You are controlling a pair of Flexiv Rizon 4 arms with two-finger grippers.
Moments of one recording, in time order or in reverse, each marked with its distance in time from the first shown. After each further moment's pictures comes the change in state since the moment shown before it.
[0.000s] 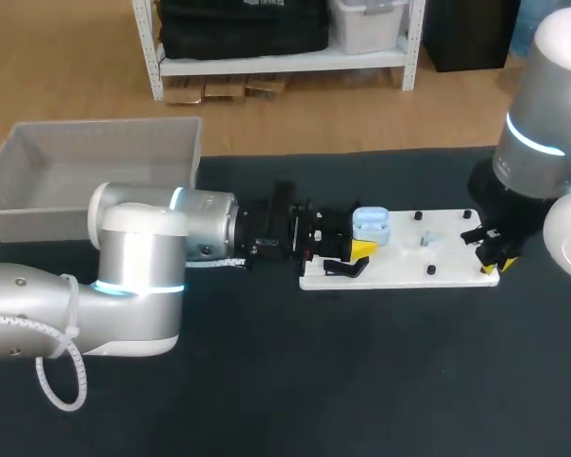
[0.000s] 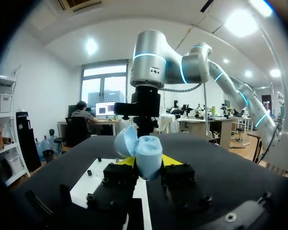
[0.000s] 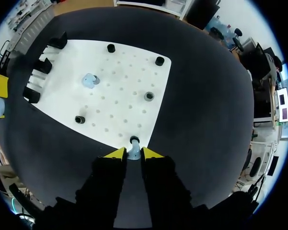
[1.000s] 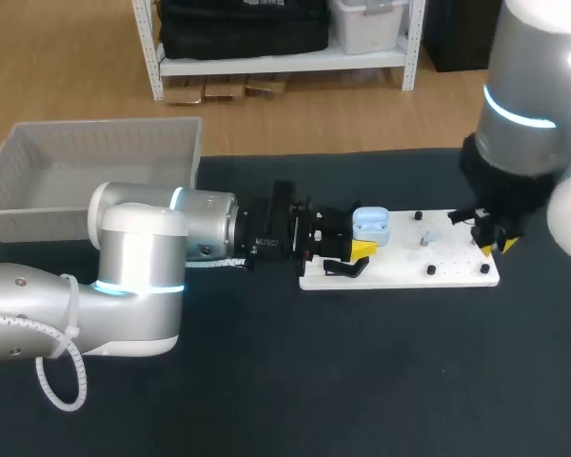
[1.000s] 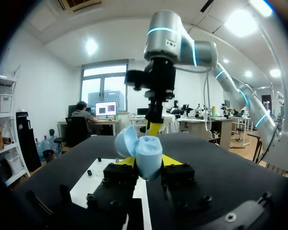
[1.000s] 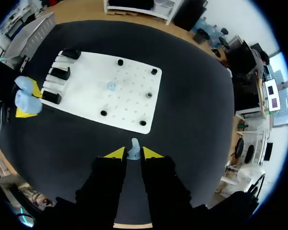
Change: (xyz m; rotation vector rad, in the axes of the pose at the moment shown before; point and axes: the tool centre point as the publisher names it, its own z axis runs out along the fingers) left arm 0.000 0.000 0.000 0.000 0.000 0.000; right arm 0.013 0.035 -0.082 0.110 -0.015 0.099
